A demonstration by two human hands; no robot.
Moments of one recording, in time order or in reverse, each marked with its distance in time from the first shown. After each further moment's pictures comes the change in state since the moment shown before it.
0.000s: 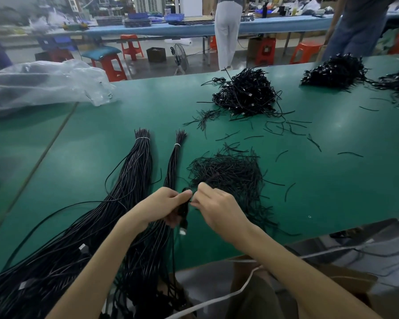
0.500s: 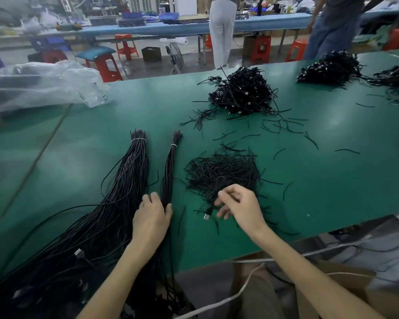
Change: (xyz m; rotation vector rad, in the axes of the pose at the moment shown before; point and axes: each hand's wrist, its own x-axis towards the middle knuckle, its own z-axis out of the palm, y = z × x) left_hand 0.024 -0.069 0.031 0.726 0.617 -0.006; right_hand -0.031 0.037 -0.002 0.889 0.087 0.935
